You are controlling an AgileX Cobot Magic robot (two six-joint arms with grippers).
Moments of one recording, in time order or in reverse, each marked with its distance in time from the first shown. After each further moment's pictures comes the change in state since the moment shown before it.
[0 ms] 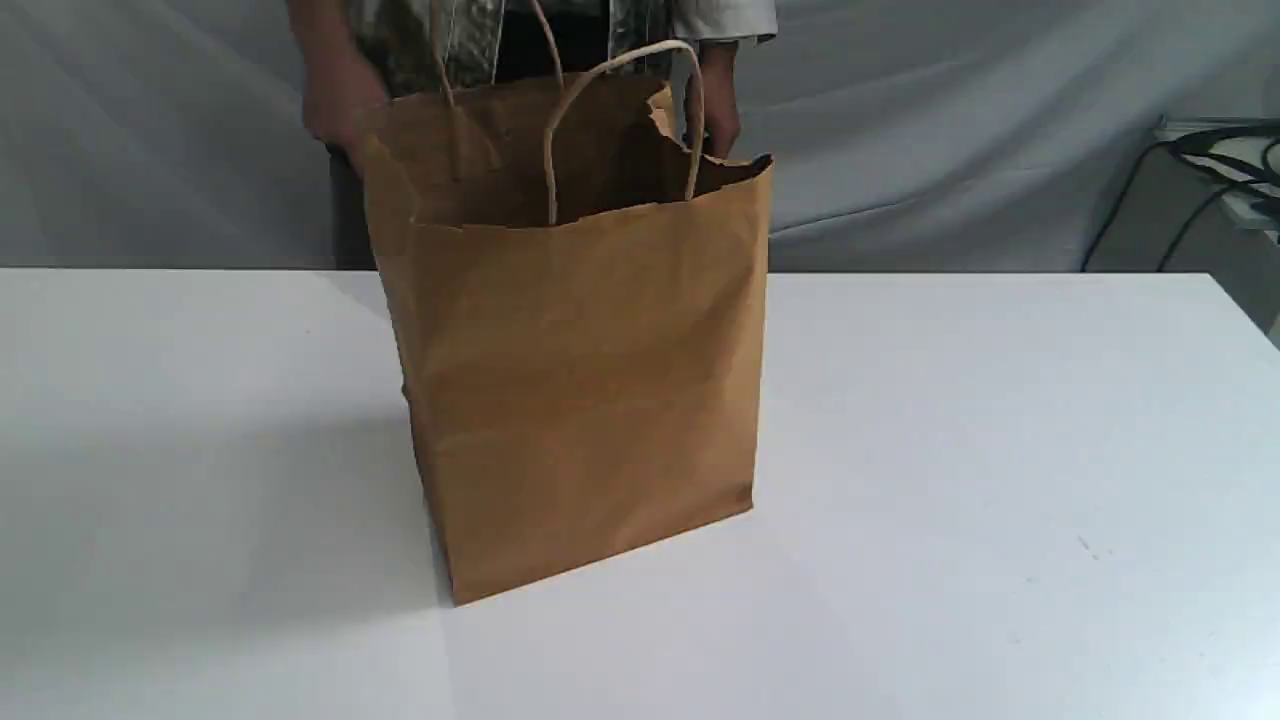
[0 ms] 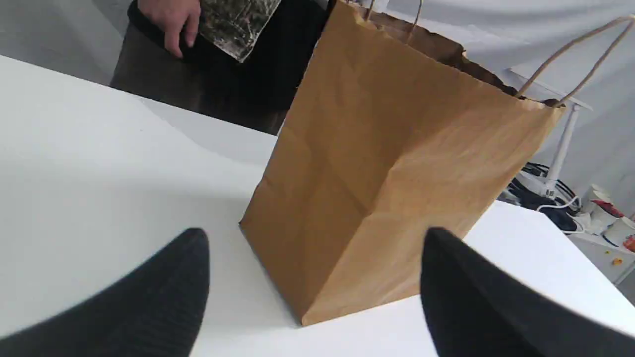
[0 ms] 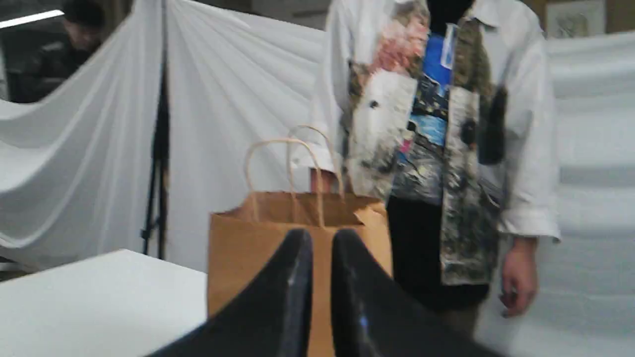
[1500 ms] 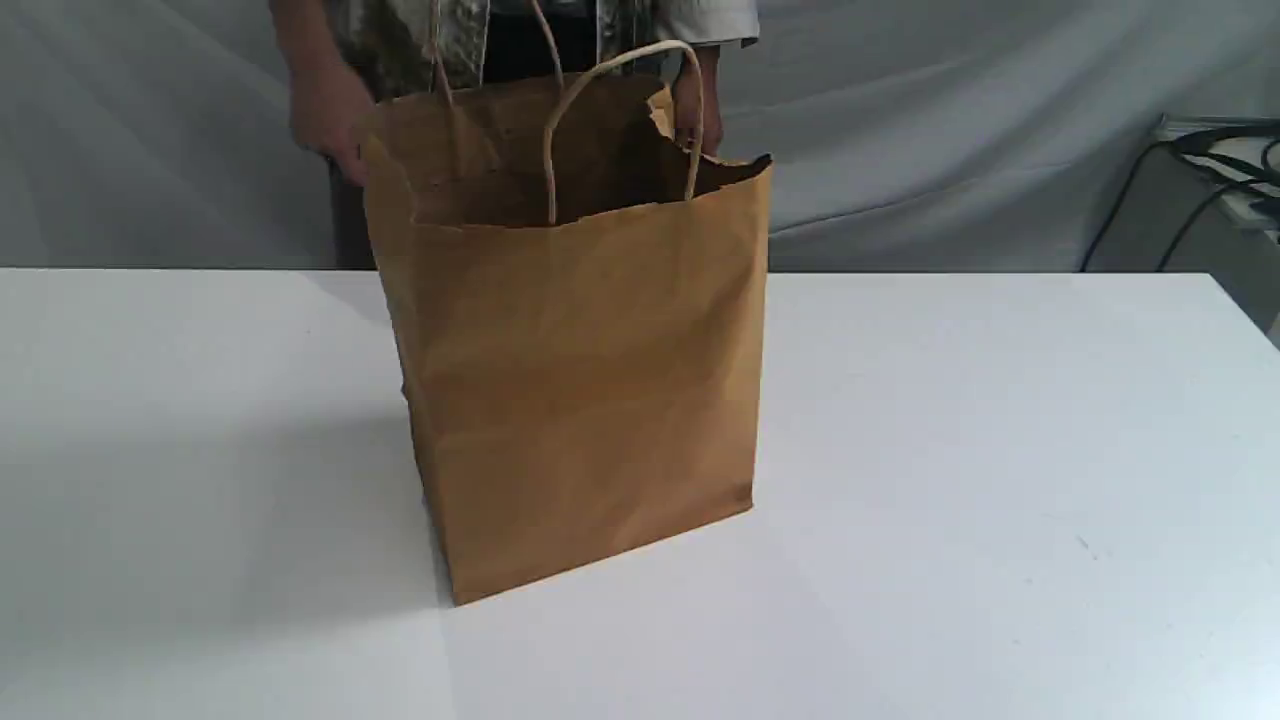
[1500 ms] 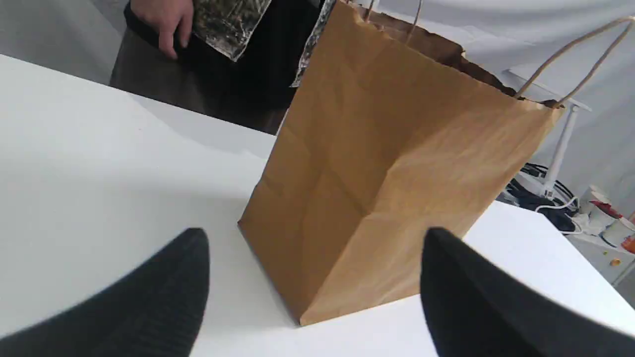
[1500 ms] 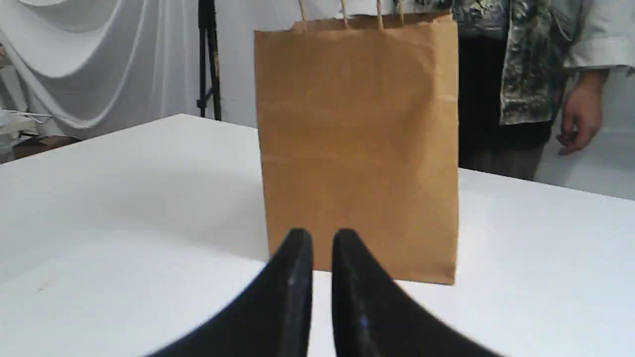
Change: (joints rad) left arm 0.000 0.000 0.000 -0.002 0.000 -0.002; right arm -0.038 0.004 0.208 0.937 0.138 -0.921
